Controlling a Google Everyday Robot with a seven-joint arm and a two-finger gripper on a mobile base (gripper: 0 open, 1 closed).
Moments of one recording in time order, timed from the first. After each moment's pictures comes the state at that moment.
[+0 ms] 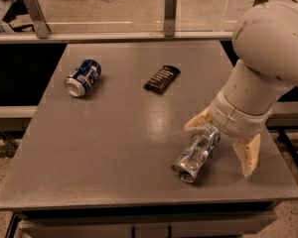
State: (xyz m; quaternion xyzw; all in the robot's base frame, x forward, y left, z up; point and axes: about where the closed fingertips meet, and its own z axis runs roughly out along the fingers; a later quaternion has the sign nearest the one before) arm 0.413 -0.155 0.833 -0.92 0.38 0.00 0.06
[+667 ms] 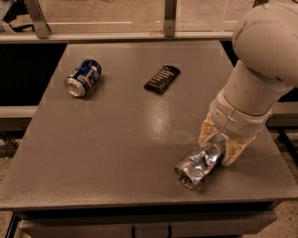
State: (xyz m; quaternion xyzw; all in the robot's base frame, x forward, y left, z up) arm 0.413 -0.155 0.832 -0.93 0.38 0.00 0.06
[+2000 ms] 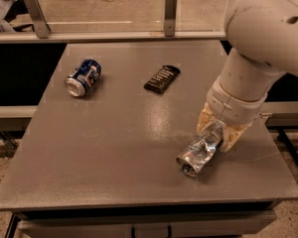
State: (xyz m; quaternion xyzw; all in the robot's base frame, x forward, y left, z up) arm 0.434 -0.159 0.842 -0.93 0.37 -0.01 0.04
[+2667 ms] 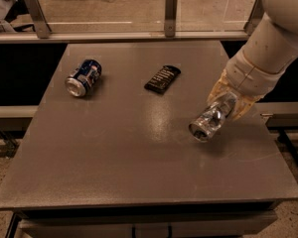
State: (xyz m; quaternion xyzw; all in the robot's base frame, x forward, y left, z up) arm 0.498 -0.183 0.873 -0.93 0.35 -0.06 0.12
